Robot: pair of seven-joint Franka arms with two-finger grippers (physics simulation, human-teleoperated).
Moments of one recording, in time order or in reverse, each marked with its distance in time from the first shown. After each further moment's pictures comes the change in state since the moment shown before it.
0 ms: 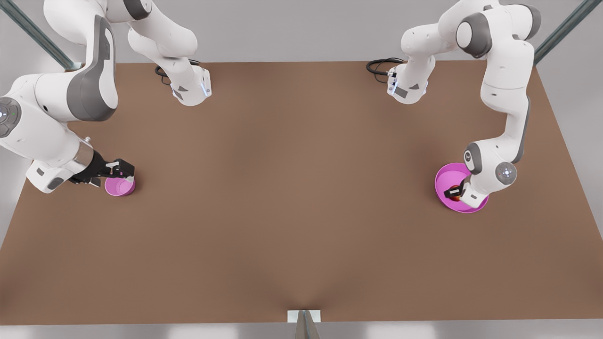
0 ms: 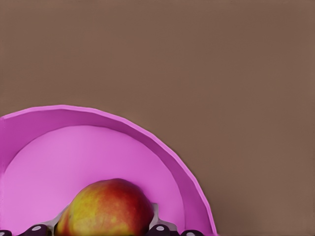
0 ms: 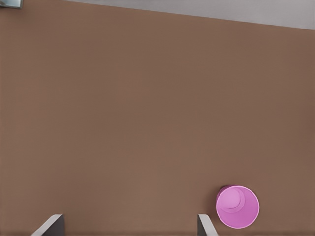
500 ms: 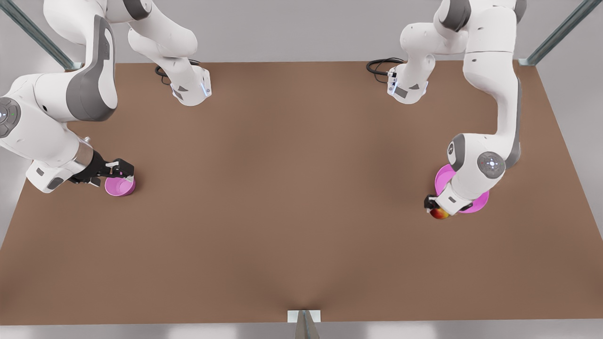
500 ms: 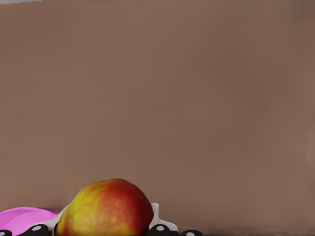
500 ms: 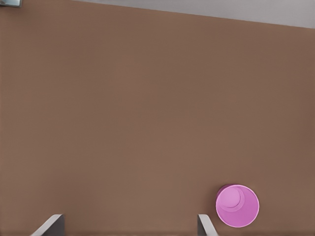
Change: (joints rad) left arm -0.297 -0.141 -0.021 0.247 -0.068 -0.197 0.062; right arm -0.002 -0.001 0.000 -0.001 0.001 -0.003 -0.002
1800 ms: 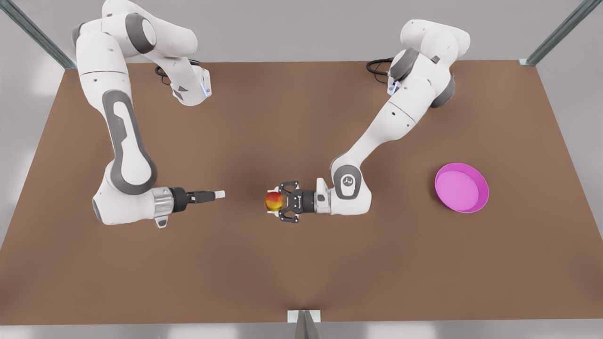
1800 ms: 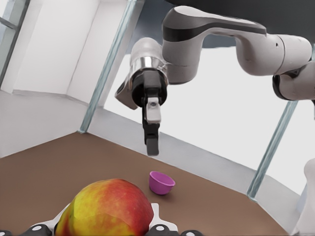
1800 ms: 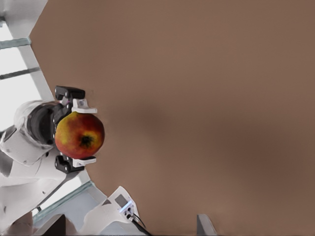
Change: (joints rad) left arm -0.223 0.682 -0.434 0.697 -1.529 -0.045 1.847; right arm 0.036 0.310 0.062 -0.219 0.881 0.138 0.051
